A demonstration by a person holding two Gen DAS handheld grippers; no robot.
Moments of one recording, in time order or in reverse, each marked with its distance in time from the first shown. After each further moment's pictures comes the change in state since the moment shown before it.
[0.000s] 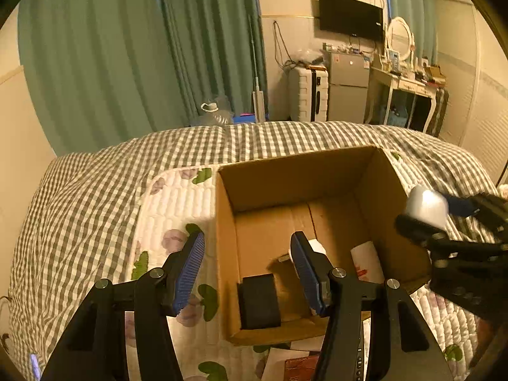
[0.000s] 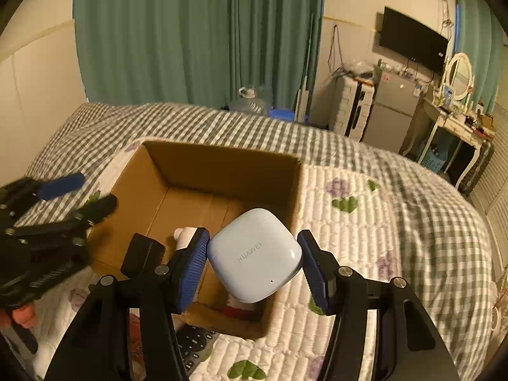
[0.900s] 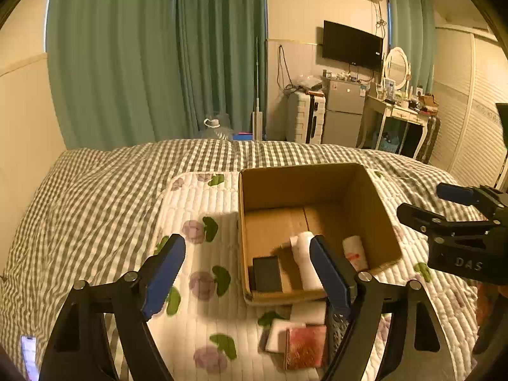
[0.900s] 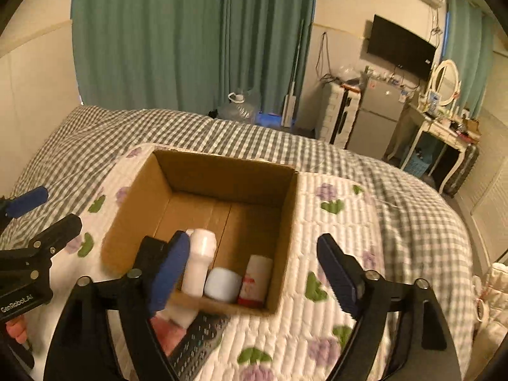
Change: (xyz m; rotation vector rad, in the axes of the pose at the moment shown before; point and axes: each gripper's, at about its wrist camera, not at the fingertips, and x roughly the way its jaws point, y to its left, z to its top) left arm -0.081 0.029 -0.031 -0.068 -0.096 -0.056; right arm -0.057 0.027 0.001 -0.004 -0.033 -0.093
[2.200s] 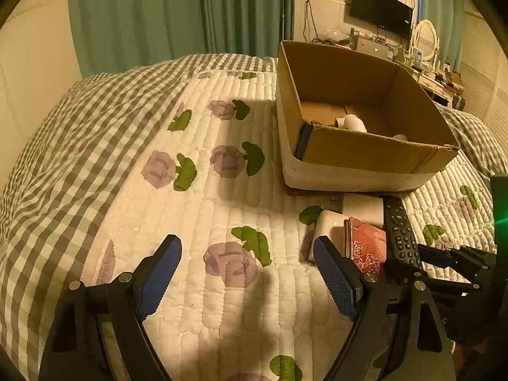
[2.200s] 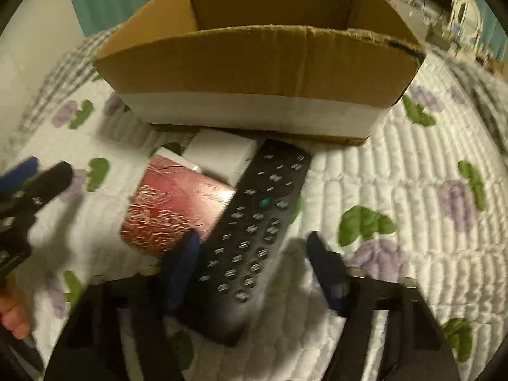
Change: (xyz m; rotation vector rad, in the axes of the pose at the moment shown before) left arm 0.050 0.029 -0.130 -0.066 0.205 0.077; right arm 0.088 0.057 -0.165 0.092 0.327 0.155
